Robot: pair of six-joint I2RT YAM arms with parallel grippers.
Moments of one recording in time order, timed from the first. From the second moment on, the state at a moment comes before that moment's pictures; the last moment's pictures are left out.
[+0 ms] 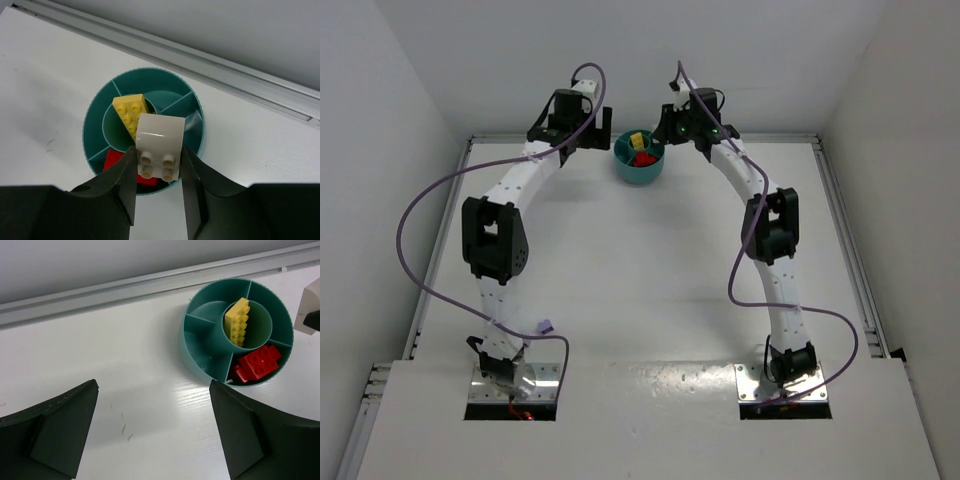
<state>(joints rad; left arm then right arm) -0.25 2.09 1.94 -0.33 -0.04 -0.06 0.29 2.46 2.26 -0.26 -0.29 0.12</state>
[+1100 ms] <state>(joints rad) -0.22 2.03 1.85 -0.38 0.01 0.05 0.29 2.50 2.27 -0.21 -0.29 0.11</state>
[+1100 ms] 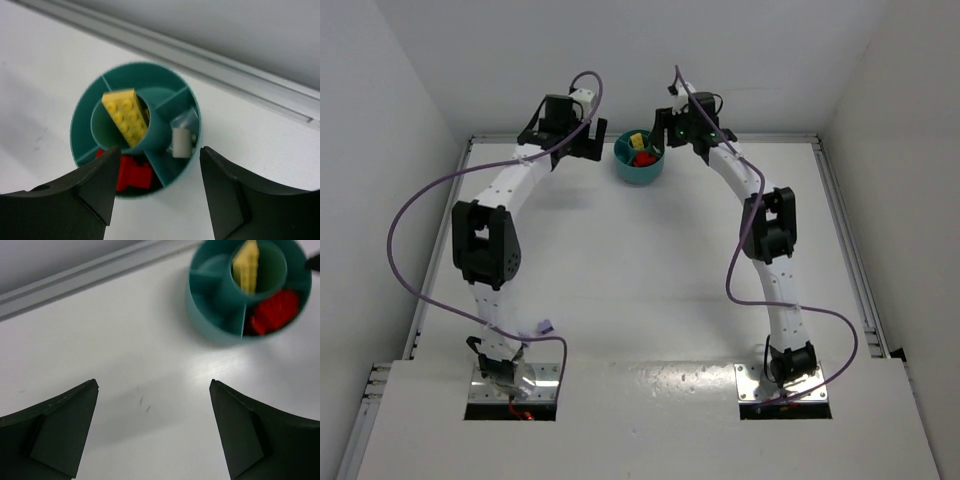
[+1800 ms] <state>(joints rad) 0.31 1.18 1.05 -1.25 0.32 1.56 0.23 2.04 1.64 -0.31 -0.32 -0.18</state>
